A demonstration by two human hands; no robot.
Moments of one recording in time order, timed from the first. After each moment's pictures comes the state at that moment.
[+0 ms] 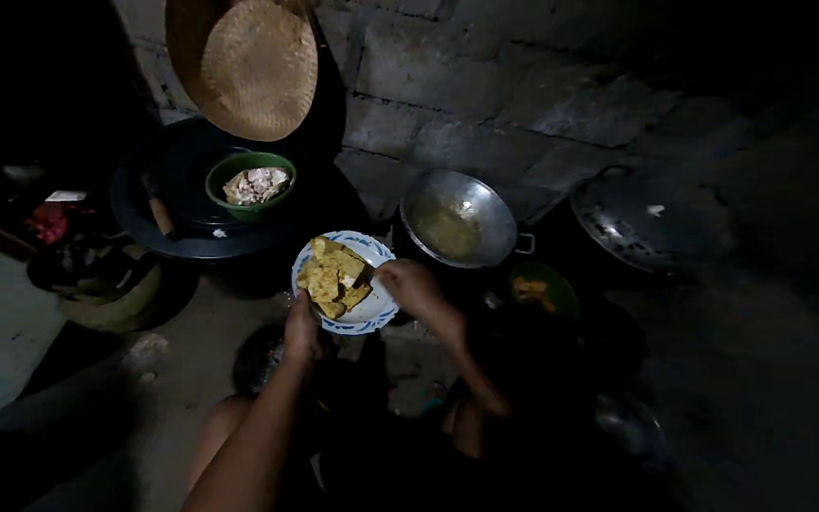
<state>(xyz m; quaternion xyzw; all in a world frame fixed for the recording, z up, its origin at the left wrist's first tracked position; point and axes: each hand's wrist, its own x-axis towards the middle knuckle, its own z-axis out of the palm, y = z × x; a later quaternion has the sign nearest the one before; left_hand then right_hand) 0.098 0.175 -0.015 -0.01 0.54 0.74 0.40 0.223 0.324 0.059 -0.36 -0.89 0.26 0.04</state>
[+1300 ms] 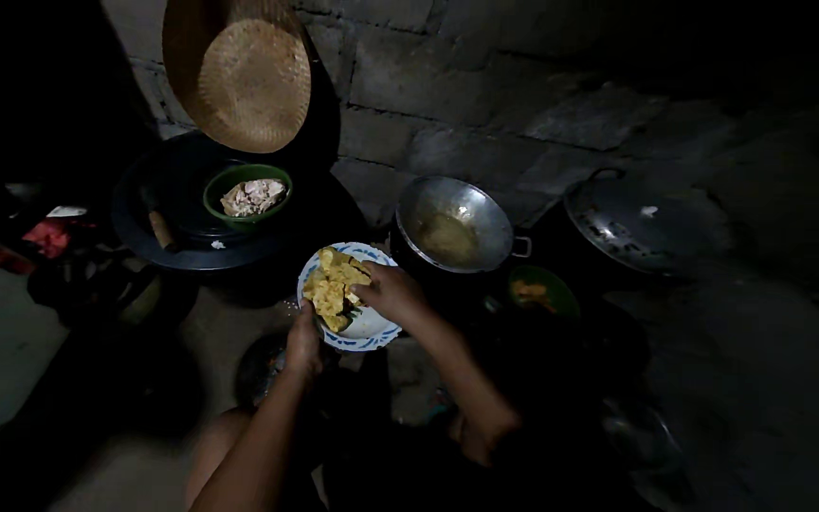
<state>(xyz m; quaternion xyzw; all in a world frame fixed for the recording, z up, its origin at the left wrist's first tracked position) 0.100 0.172 -0.018 0.01 0.55 0.72 0.42 0.198 0.305 0.074 -0.39 -0.87 0.31 0.01</state>
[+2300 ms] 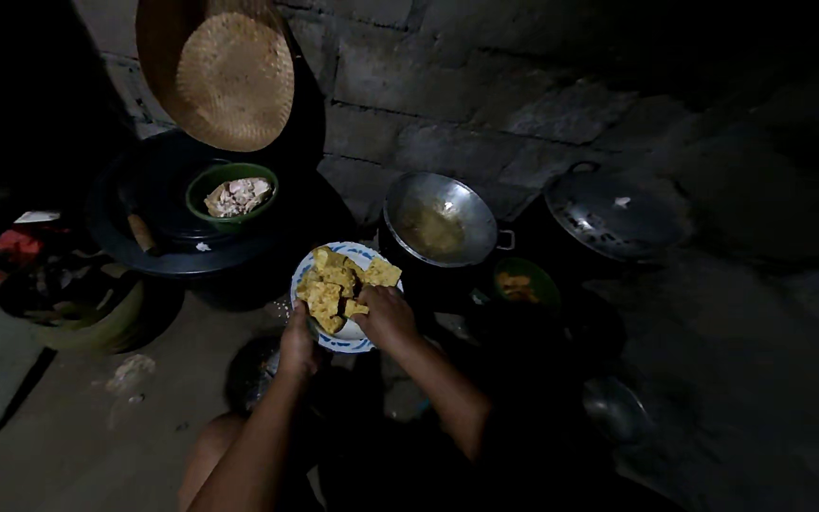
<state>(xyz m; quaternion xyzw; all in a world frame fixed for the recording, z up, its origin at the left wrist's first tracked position) 0.104 0.171 -0.014 0.02 0.54 0.72 0.42 0.216 0.272 0.054 -0.43 -0.87 0.24 -0.07</state>
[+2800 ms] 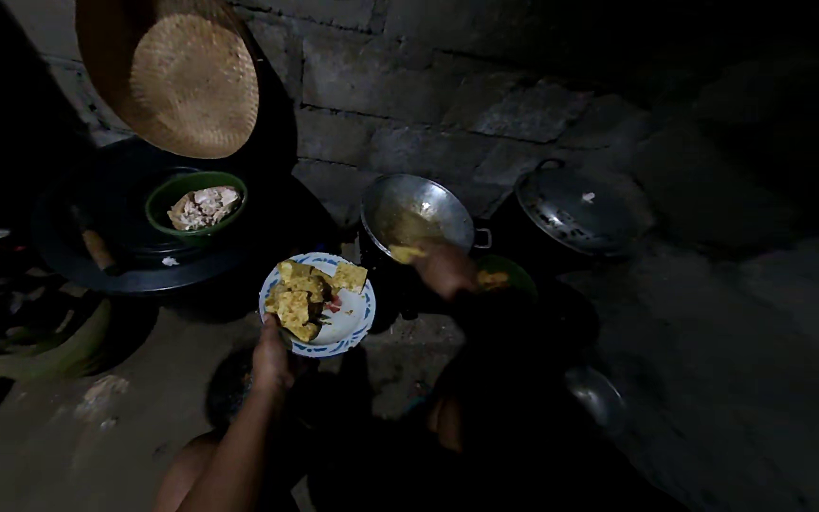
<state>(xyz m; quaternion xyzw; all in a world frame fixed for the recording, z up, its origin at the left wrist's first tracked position) 0.098 0.176 -0.022 -0.02 0.54 0.73 0.41 0.284 0.382 0.099 -0.51 -0.85 0.15 0.01</state>
